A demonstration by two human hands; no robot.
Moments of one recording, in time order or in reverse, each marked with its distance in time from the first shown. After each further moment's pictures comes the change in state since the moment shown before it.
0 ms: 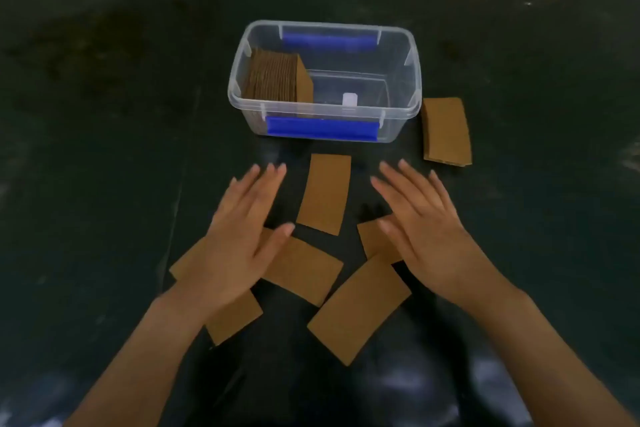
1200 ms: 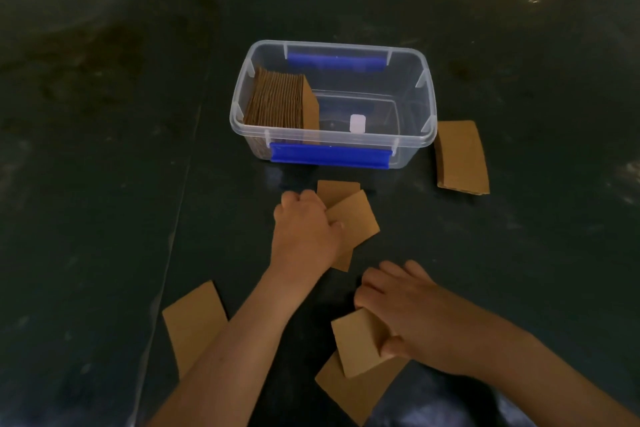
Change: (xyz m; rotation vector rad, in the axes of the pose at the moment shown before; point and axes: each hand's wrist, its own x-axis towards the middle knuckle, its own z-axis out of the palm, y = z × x) left_hand 0.090 0.033 0.050 -0.118 -0.007 -0.489; right_hand 0.010 -0.018 0.009 -0.017 -0.571 -0.289
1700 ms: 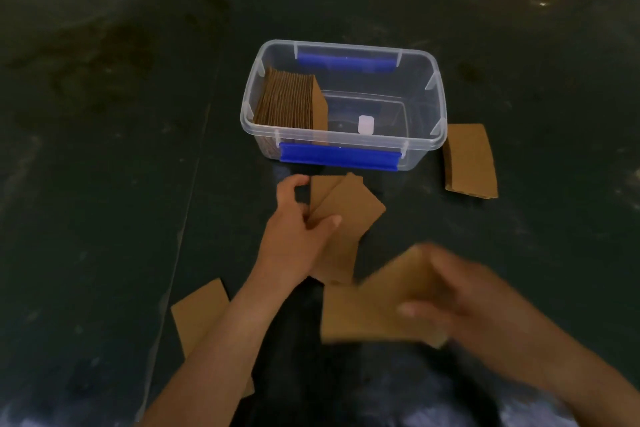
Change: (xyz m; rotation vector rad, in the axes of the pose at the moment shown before) left_hand -0.019 -0.009 -0.031 -0.491 -0.084 0.012; right_hand -0.028 -0.008 -0.035 0.703 0.311 0.352
